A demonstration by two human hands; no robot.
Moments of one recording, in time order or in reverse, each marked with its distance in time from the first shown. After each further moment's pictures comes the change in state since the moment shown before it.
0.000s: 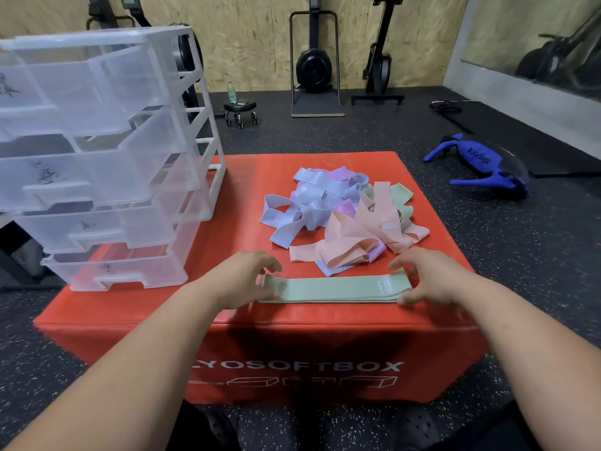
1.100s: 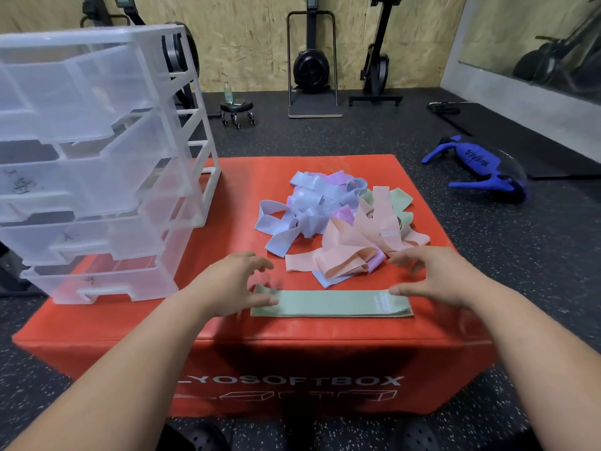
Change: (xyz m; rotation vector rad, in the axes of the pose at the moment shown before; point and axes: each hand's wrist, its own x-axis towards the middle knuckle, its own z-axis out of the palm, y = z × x) left_hand 0.011 -0.014 -0.001 0.028 0.054 -0.037; right_hand 0.013 0.015 -0.010 0.141 0.135 -0.058
